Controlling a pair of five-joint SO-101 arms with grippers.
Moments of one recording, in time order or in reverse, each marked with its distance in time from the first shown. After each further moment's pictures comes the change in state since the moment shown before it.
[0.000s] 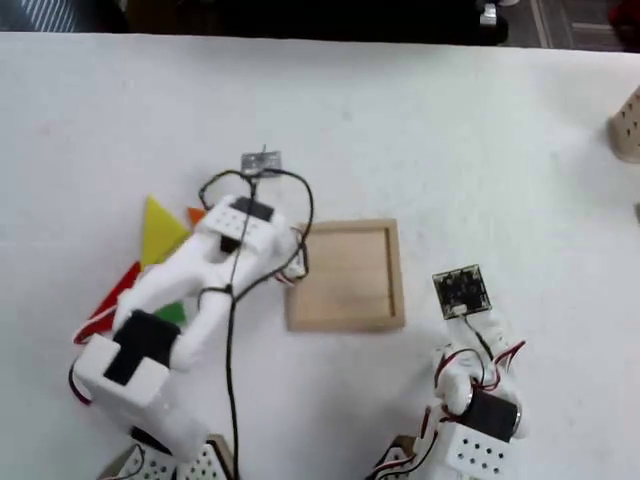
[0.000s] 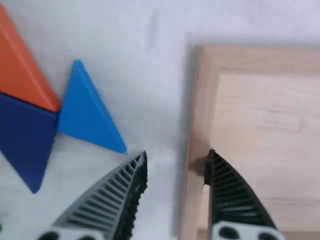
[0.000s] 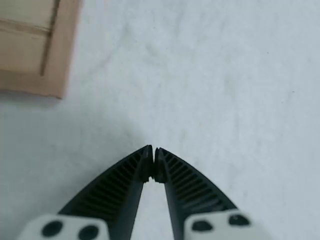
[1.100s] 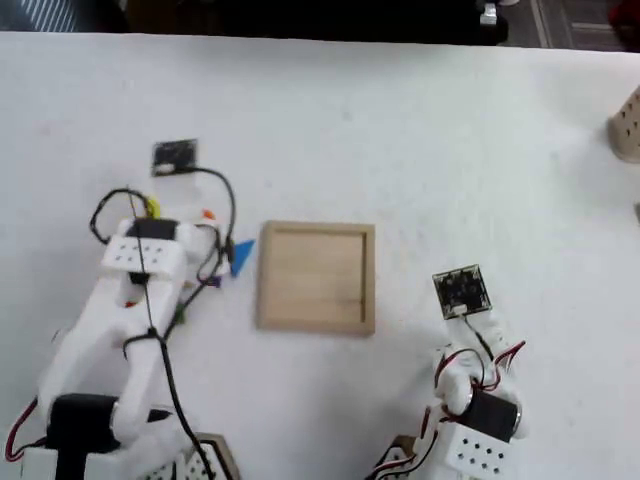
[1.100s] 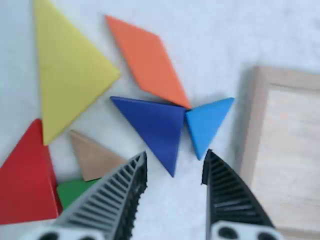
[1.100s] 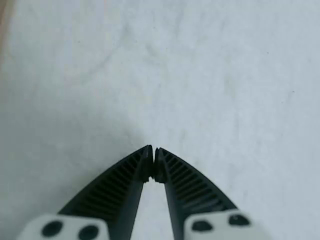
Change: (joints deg) left arm -18.2 -26.5 18.0 -2.7 -16.9; right arm 0.0 0.0 0.0 0.0 0.0
